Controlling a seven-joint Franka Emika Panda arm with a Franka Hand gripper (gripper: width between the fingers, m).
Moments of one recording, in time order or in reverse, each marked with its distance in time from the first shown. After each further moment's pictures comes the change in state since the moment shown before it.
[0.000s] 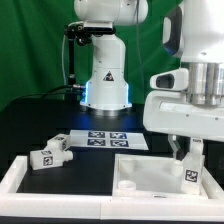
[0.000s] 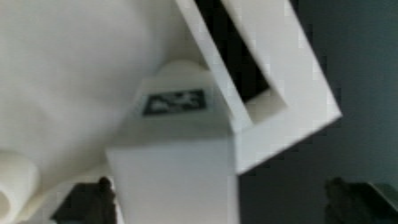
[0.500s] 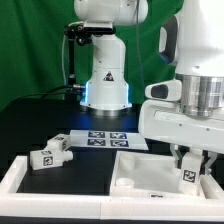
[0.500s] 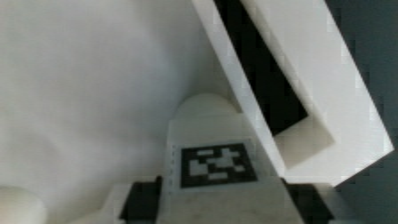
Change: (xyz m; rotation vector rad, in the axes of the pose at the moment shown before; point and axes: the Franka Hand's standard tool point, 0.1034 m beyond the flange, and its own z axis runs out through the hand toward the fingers) arm -0.018 0.025 0.038 -0.049 -0.029 0.032
